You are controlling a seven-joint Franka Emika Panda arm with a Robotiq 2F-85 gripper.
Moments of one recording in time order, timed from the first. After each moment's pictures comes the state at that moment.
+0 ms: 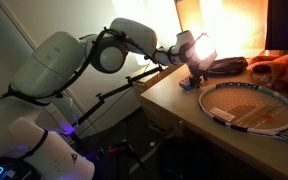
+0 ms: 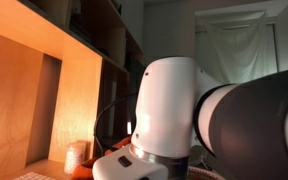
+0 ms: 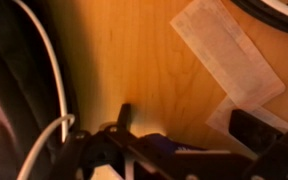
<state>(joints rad) 0.26 1.15 0.23 -1.11 -0.36 2.36 -1.51</state>
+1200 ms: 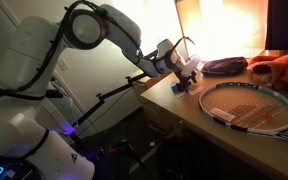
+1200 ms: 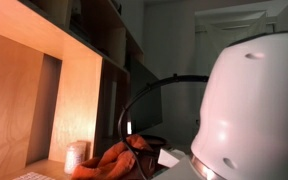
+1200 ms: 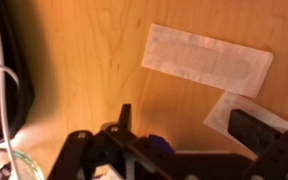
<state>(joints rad) 0.36 0.89 0.11 -1.62 -0.51 2.71 -1.18</state>
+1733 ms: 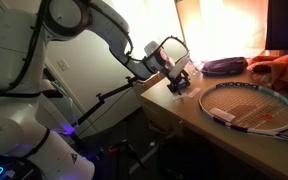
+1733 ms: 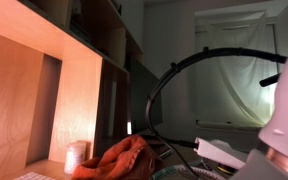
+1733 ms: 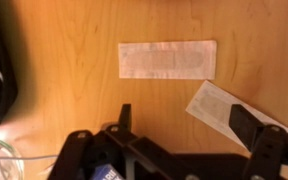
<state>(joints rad) 0.42 0.72 0.05 -1.85 -0.73 2.74 -0.88</state>
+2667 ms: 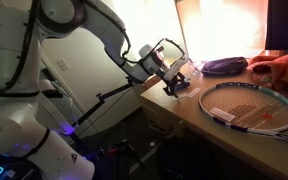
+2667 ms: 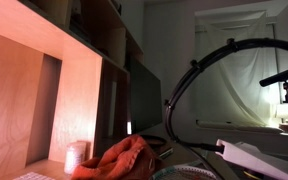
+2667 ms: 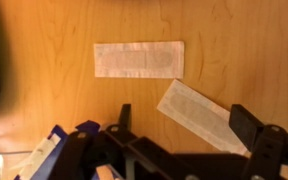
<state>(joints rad) 0.42 0.67 0.06 -1.94 -0.88 2.74 -0.74</state>
